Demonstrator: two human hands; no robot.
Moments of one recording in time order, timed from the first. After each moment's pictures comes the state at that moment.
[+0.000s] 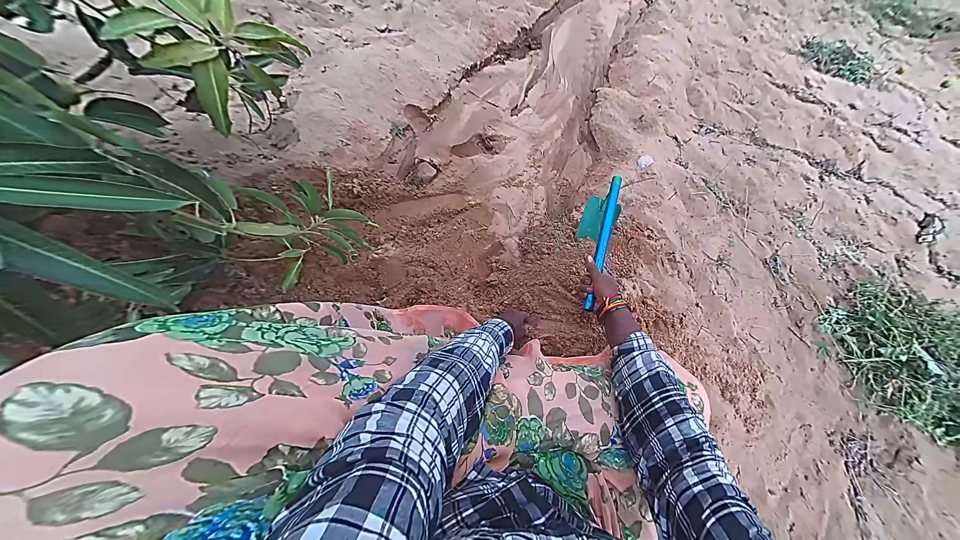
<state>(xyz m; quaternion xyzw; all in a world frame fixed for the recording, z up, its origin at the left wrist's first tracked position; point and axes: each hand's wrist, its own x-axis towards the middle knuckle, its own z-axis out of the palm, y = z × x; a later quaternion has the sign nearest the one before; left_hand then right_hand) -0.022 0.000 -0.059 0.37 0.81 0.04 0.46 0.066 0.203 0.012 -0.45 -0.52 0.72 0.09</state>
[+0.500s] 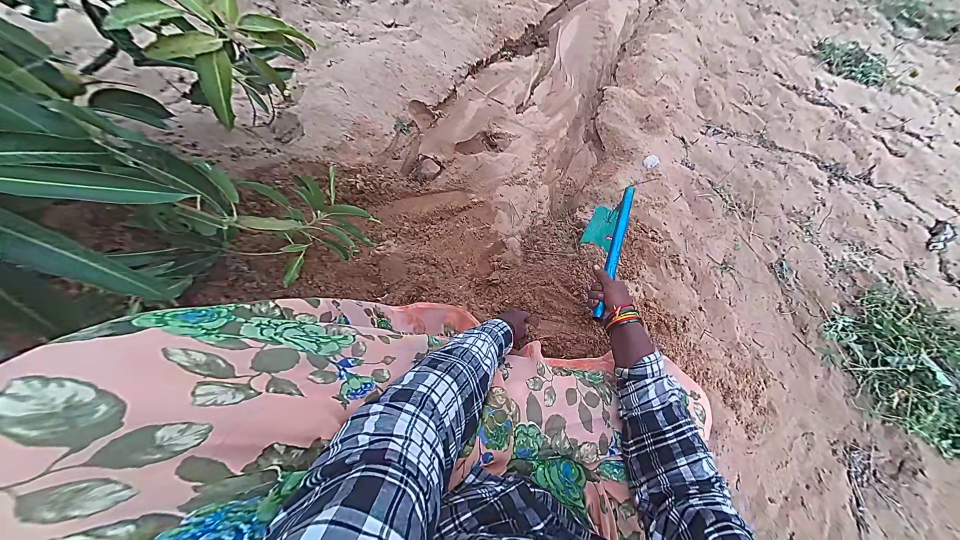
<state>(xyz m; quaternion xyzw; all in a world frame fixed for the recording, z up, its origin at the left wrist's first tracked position) -0.018 -0.002 -0.051 0.35 0.81 0.05 0.47 0.088 0.177 0.061 -0.47 -0.45 0.74 0.12</state>
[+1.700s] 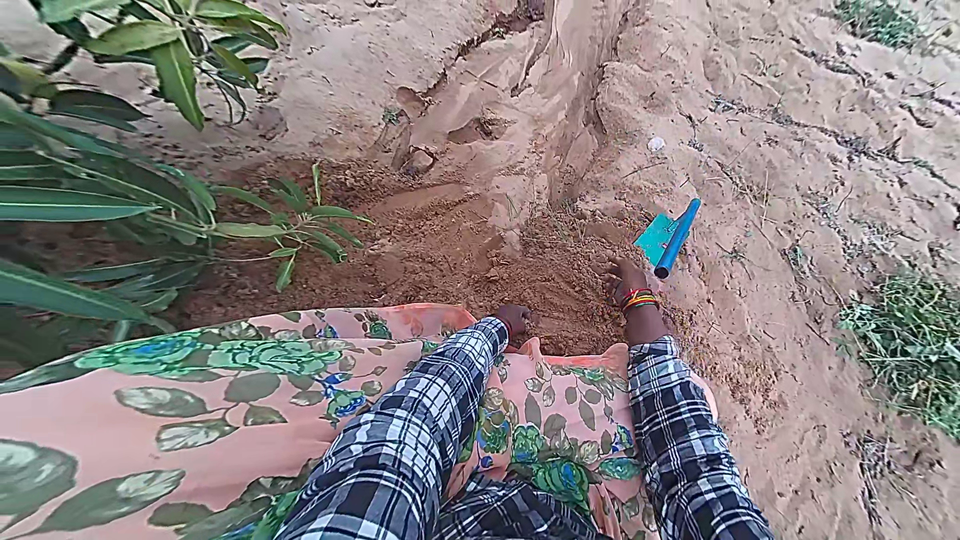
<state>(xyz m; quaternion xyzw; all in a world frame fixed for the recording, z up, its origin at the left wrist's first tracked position) -0.033 0.002 -0.062 0.34 0.81 0.06 0.48 0.082 0.236 0.029 -0.52 -0.52 0.67 0.13</state>
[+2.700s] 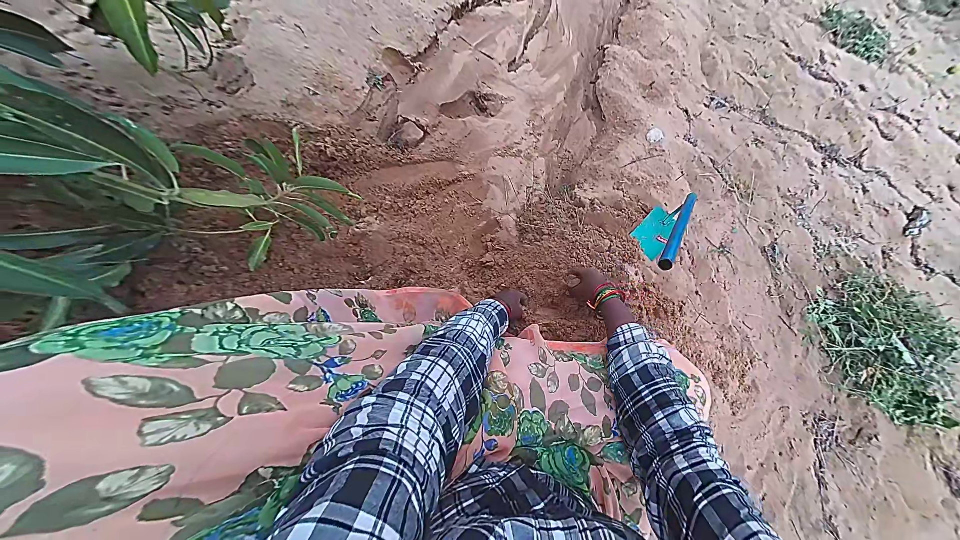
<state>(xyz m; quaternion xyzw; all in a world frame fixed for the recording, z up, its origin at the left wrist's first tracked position) -0.041 0.001 -0.067 0.37 0.78 0.09 0.49 0.061 0.199 0.006 -0.27 -0.89 0.27 -0.25</state>
